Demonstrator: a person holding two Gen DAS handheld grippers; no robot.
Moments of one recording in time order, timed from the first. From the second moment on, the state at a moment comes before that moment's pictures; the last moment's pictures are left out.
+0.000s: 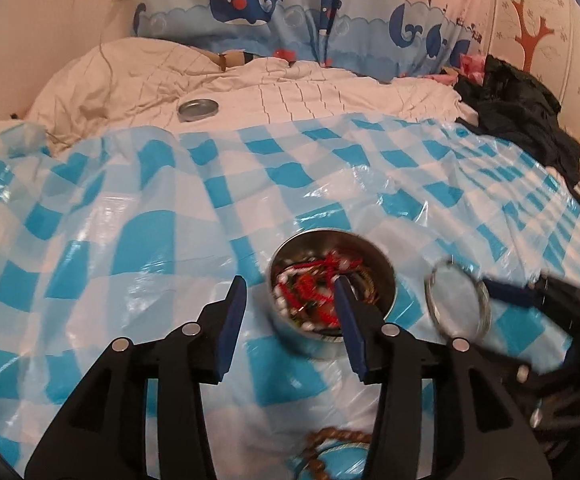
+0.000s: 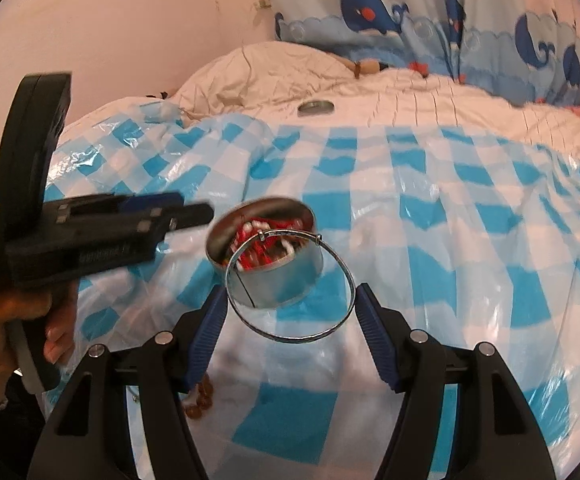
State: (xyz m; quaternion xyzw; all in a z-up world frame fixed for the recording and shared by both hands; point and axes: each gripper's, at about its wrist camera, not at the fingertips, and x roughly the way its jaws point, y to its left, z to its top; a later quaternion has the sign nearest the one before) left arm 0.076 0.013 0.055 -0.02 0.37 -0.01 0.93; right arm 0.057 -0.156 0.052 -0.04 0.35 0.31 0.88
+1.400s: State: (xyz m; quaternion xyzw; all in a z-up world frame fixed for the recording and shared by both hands) left arm 0.016 0.019 0.055 0.10 0.38 0.02 0.92; right arm 0.051 -0.140 0.035 -0.04 0.38 0.29 0.88
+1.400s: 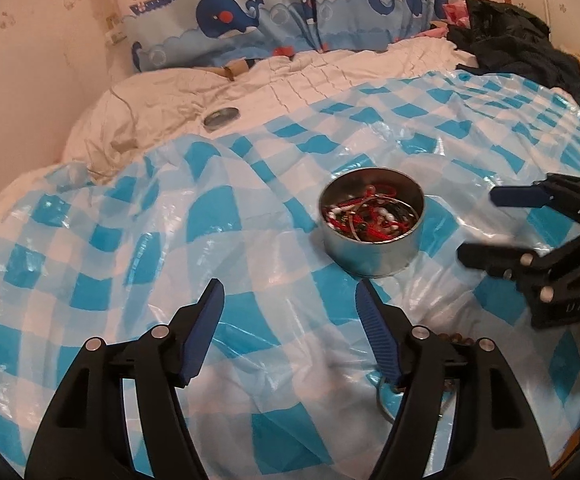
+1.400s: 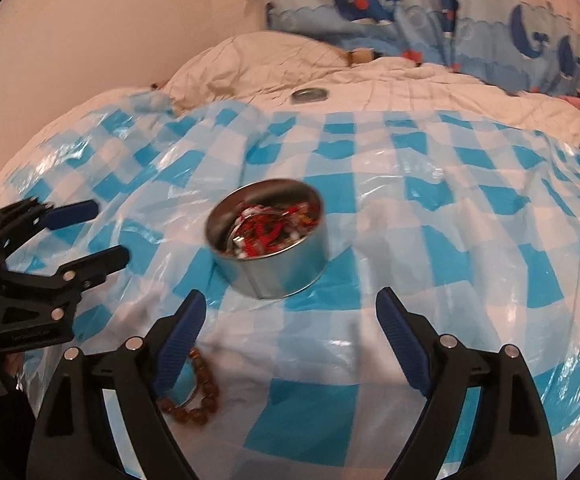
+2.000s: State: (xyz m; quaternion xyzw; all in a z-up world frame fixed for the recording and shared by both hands) left arm 0.019 0.011 0.007 0.02 0.45 -0.07 0.89; right arm -0.003 -0.101 0.016 -0.21 0.42 0.44 0.77
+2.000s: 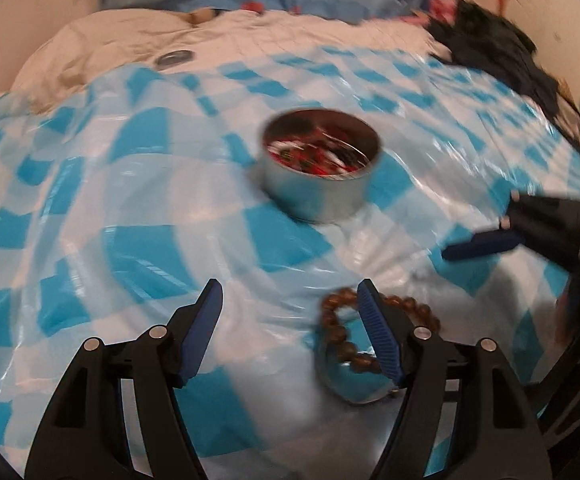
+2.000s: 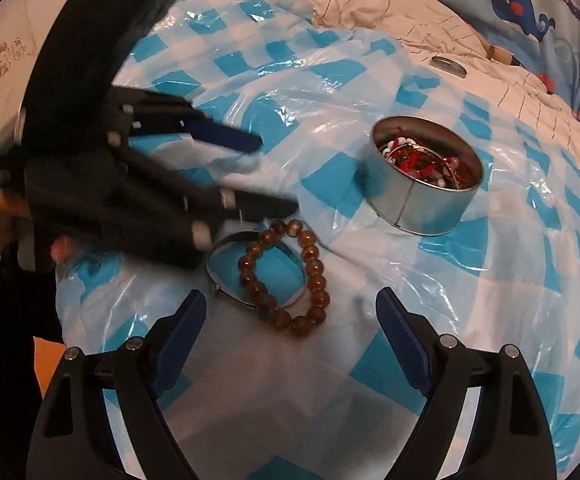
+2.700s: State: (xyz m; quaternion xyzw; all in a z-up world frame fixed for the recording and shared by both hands) left arm 0.020 0.032 0.019 -0.02 0.45 -0.07 0.89; right arm 0.005 -0.102 0.013 -0.20 0.42 0.43 0.77
